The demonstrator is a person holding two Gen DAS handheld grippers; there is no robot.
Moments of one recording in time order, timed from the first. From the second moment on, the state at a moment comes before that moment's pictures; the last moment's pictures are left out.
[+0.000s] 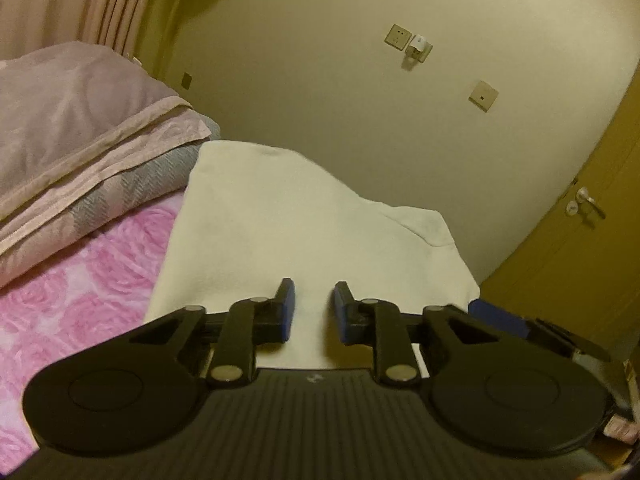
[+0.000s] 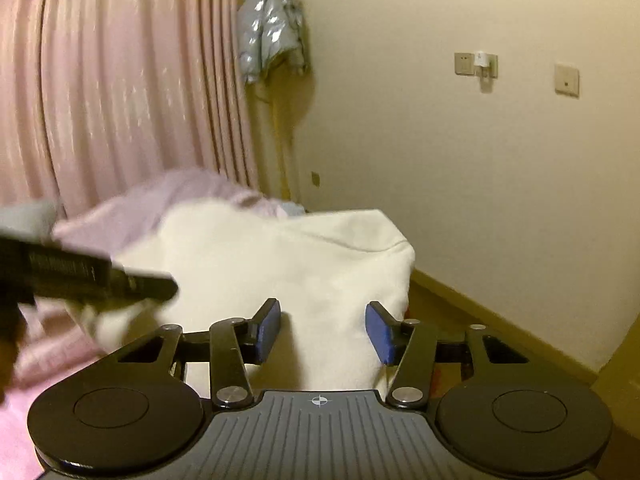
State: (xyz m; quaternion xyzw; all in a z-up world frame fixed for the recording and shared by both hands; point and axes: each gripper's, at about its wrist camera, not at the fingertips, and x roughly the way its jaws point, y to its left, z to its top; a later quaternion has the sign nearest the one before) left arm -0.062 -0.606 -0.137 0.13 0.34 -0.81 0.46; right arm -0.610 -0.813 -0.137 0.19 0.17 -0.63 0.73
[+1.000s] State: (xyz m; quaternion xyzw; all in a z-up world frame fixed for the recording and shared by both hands) left arm -0.022 -0.631 -0.087 0.19 0.34 -0.77 0.51; right arm -0.672 -0.838 -0.077 0.29 0.11 -0.62 0.72
